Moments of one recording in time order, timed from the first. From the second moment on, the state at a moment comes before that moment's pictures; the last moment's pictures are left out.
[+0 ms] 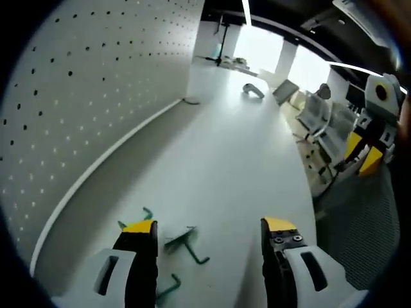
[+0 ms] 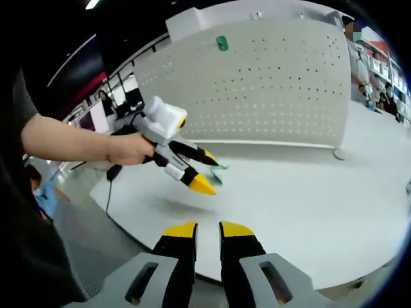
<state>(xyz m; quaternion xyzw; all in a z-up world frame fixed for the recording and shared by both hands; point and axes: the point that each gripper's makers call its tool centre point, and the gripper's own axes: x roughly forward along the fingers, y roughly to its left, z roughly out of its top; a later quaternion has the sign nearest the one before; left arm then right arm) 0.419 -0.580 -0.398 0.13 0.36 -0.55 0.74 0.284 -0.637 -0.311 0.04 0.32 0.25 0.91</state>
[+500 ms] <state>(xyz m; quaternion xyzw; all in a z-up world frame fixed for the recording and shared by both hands) 0.423 -0.578 -0.416 0.22 0.35 -0.56 0.72 0.286 -0.642 -0.317 0.06 0.33 0.23 0.91</state>
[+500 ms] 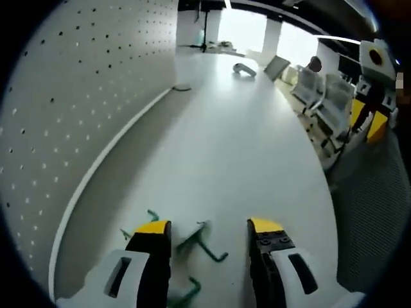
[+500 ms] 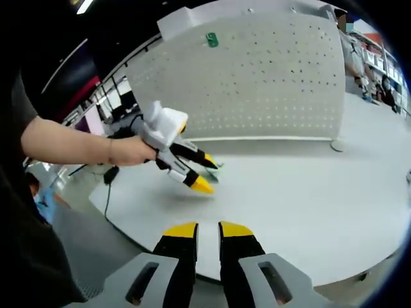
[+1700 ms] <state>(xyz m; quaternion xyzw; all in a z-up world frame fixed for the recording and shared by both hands) 0.418 -0.570 -0.398 0.18 0.37 -0.54 0.73 0.290 -0.637 -0.313 0.06 0.33 0.24 0.91</state>
